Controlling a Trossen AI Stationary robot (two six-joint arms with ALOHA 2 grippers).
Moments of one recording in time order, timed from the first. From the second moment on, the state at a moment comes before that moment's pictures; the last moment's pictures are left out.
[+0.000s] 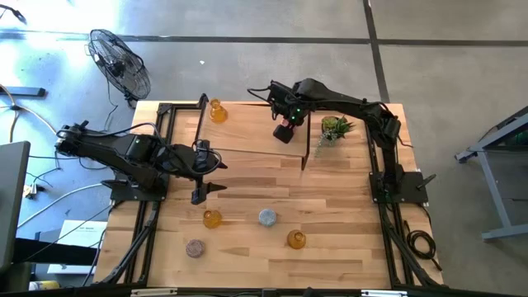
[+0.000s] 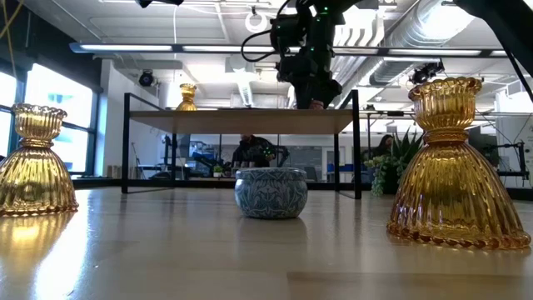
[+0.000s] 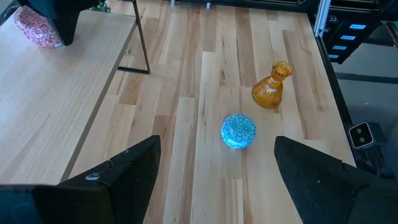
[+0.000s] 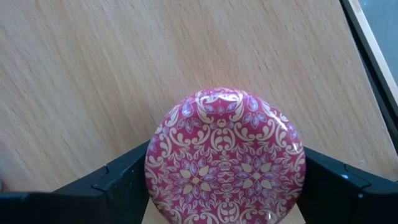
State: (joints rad) left arm -0.24 1.05 1.16 -0.73 -0.19 -0.24; right arm -0.44 2.01 1.95 -1.30 0.02 0.15
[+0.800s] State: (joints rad) left arm -0.24 1.05 1.16 -0.73 -0.19 -0.24; right arm -0.45 2.01 1.95 -1.30 -0.01 0.13
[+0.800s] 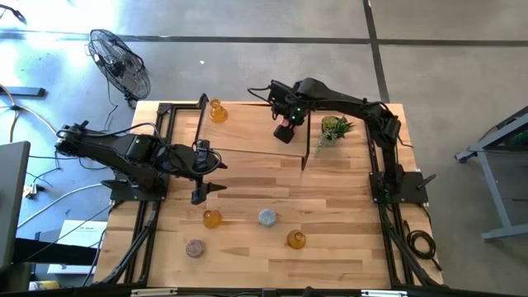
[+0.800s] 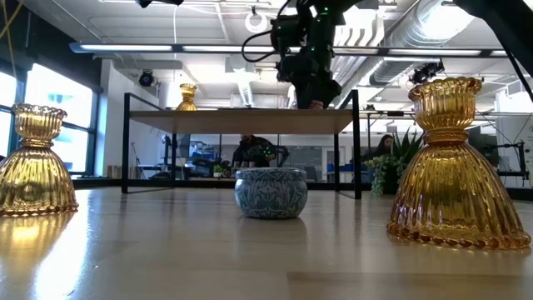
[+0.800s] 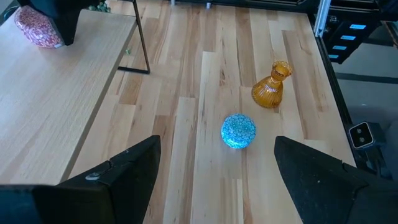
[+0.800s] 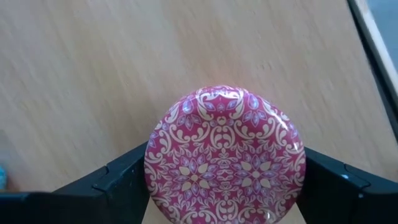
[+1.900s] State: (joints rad) left arm -0.24 1.05 1.16 -0.73 -0.19 -0.24; right arm -0.40 1.73 1.95 -1.29 0.12 0.04
